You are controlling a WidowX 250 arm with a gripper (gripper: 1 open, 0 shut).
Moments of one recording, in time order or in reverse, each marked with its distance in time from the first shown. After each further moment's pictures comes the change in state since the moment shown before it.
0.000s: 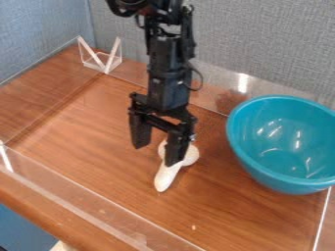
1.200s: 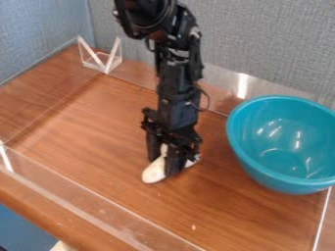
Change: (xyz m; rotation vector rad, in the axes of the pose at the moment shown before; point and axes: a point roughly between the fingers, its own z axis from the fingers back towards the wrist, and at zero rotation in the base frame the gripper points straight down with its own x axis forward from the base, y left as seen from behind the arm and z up) arm 0.021 -0.009 -0.026 0.035 -0.037 -0.121
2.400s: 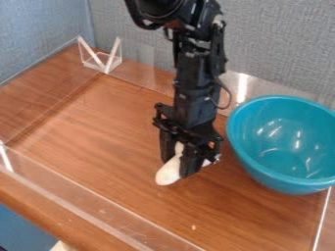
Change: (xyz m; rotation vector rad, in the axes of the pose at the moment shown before) arm -0.007 -0.032 0.025 0.020 -0.011 0.025
